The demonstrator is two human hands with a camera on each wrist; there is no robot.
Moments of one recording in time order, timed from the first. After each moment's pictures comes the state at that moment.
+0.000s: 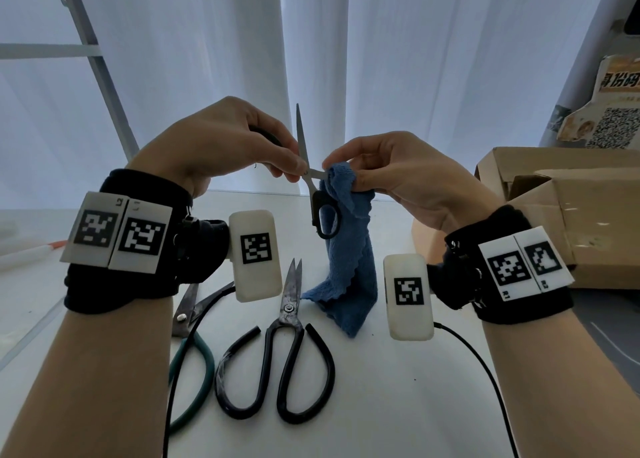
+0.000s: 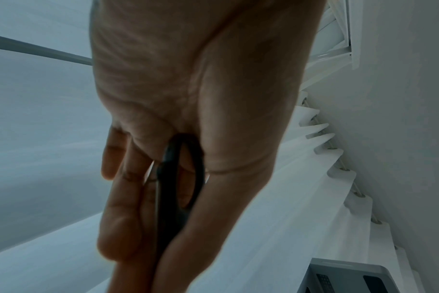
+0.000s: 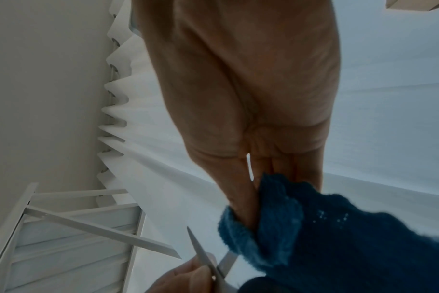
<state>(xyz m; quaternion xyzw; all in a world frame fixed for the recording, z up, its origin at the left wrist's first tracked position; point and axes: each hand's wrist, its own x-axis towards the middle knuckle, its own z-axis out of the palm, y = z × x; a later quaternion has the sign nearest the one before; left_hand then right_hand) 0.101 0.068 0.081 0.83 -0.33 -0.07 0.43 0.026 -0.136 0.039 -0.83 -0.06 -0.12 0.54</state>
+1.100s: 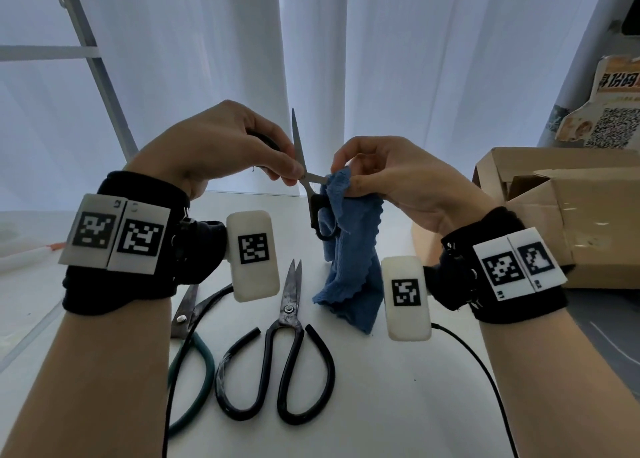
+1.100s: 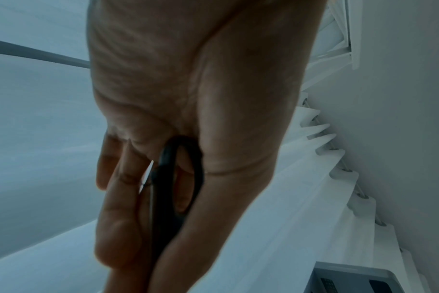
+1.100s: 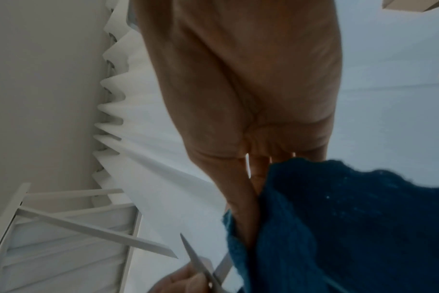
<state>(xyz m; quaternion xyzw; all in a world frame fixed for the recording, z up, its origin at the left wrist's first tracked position) 0.106 0.070 0.079 0.84 -0.33 -0.08 0.43 0.031 -0.139 0.033 -0.82 -0.04 -0.12 0.56</state>
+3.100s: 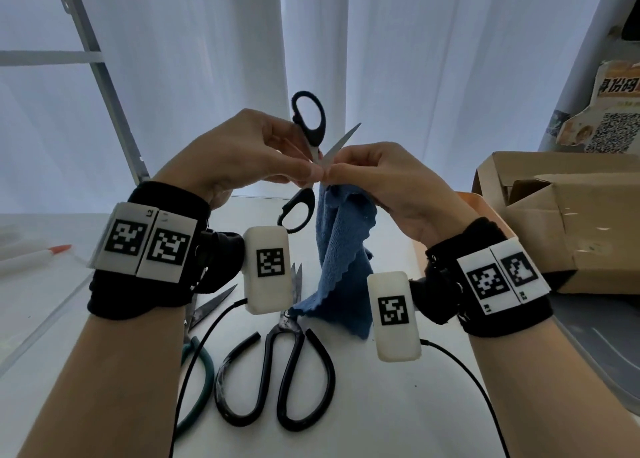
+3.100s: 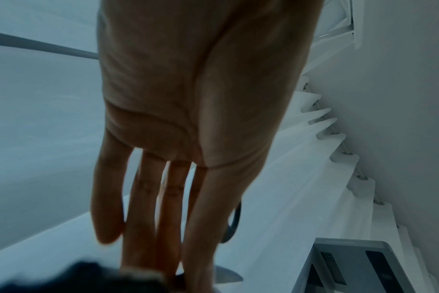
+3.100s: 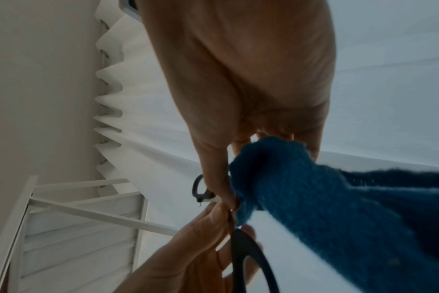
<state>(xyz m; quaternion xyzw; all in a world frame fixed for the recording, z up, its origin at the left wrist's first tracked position) 0.114 0.055 0.068 0.79 -0.37 -0.07 0.49 0.034 -0.121 0.032 -0.80 -0.01 -0.15 0.58</state>
